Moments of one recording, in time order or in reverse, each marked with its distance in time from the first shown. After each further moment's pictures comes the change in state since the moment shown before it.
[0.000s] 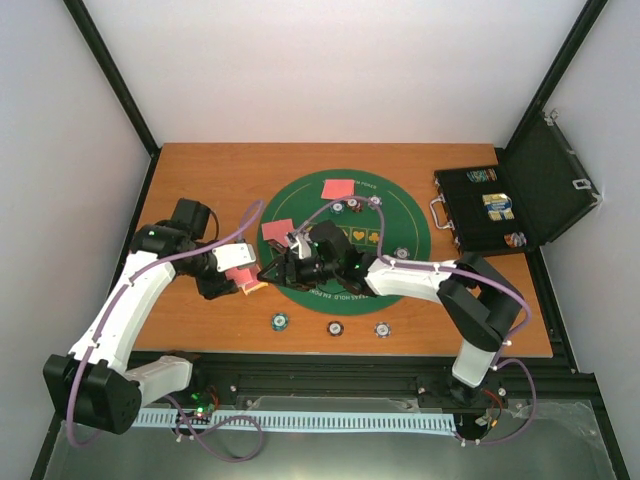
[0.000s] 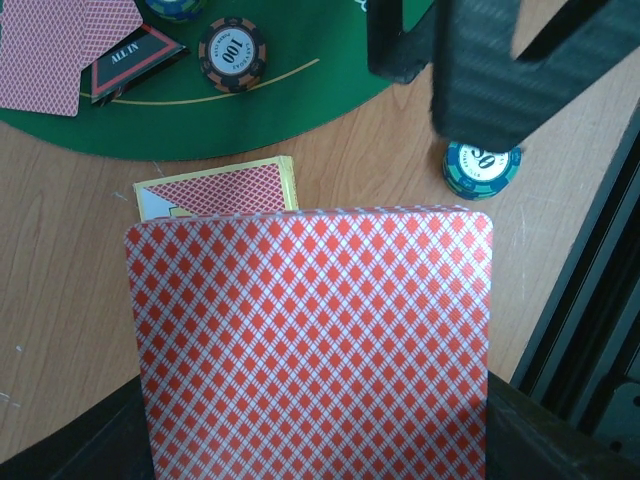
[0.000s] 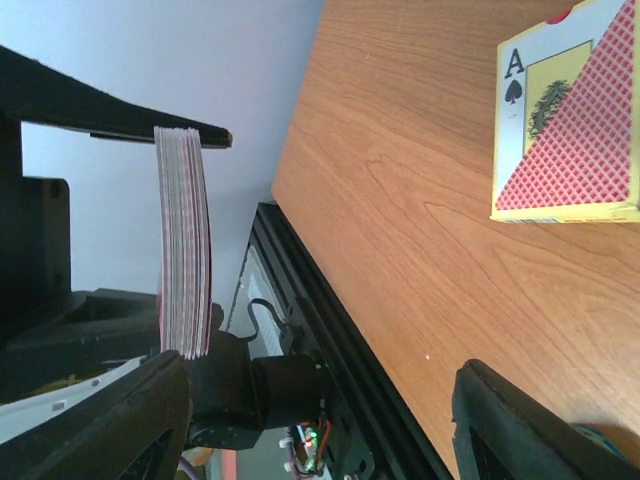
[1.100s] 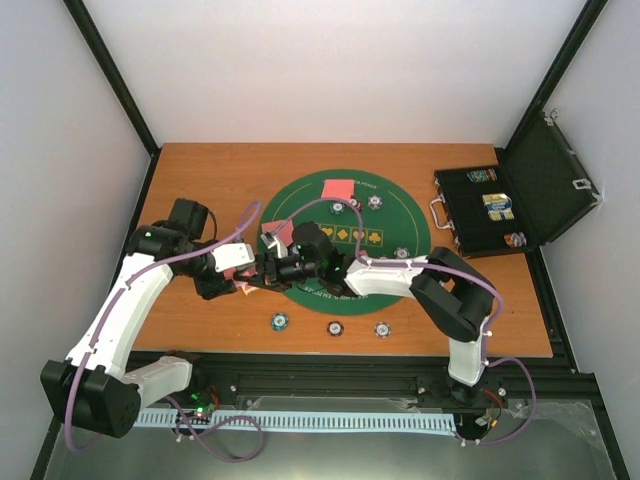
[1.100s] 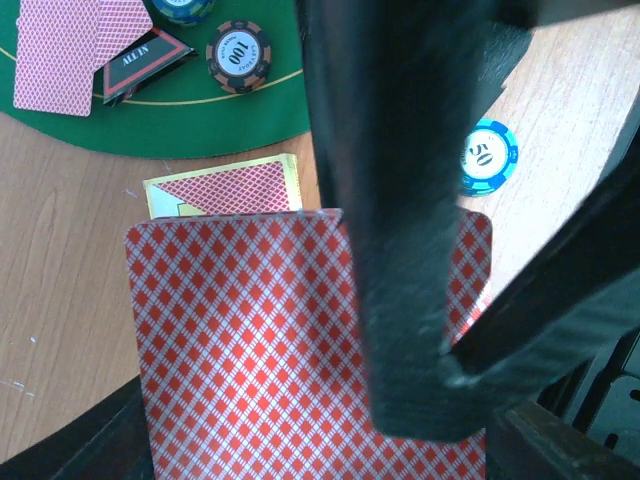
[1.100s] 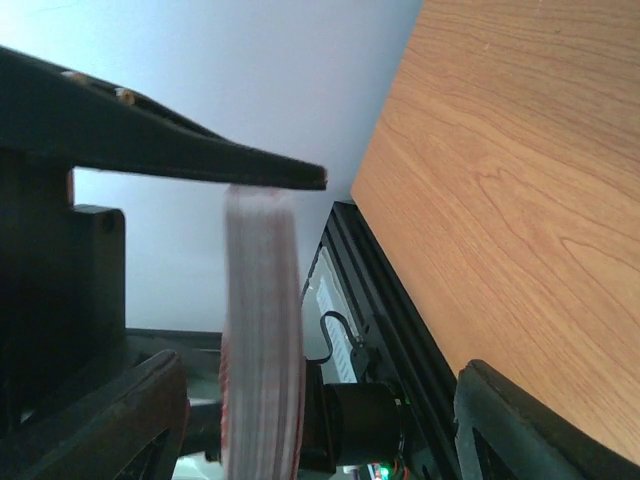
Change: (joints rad) left arm 0.000 -0.019 0.016 -0.023 -0.005 0.001; right arm 0.060 0.146 0.105 0.209 -0.068 0.126
